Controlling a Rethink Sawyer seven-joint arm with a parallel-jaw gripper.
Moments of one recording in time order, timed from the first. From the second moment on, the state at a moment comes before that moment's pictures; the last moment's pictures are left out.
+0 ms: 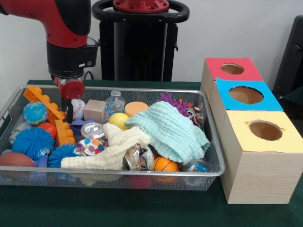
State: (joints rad) arm -0.66 -0.57 0.11 1.68 -0.50 0.41 2.71
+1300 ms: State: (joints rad) arm -0.55 -0.65 0.18 1.82 -0.31 0.41 2.71
